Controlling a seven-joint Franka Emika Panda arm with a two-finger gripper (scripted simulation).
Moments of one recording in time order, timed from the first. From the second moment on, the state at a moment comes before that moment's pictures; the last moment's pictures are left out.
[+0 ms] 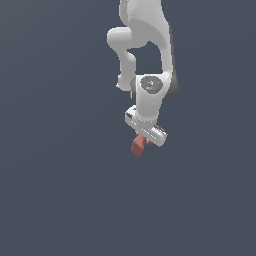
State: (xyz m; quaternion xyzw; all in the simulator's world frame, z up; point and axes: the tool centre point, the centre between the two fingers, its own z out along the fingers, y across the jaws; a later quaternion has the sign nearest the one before) arm -0.047 0.071 0.098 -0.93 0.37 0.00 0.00
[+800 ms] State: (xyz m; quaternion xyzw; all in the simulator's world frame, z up) arm -0.005 0.009 0.146 -0.93 0.37 0.00 0.00
